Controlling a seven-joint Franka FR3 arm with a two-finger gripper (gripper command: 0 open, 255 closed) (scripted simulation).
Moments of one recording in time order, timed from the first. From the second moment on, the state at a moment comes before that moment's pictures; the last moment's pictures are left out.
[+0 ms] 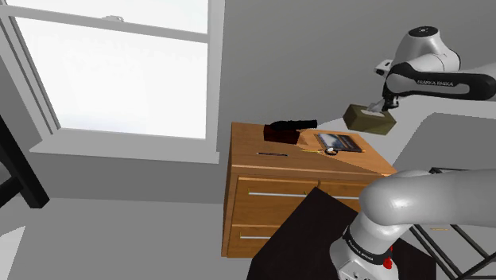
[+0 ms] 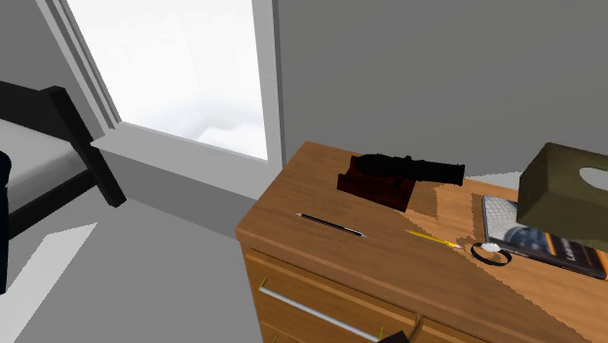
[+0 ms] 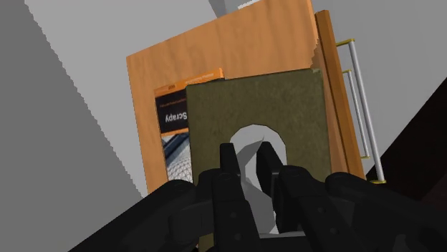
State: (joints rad) arm -0.39 -0.79 -0.58 -2.44 -0.88 2.10 -1.14
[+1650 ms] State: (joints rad) arm -0.45 -0.67 -0.75 -2.66 -1.11 2.43 -0.97
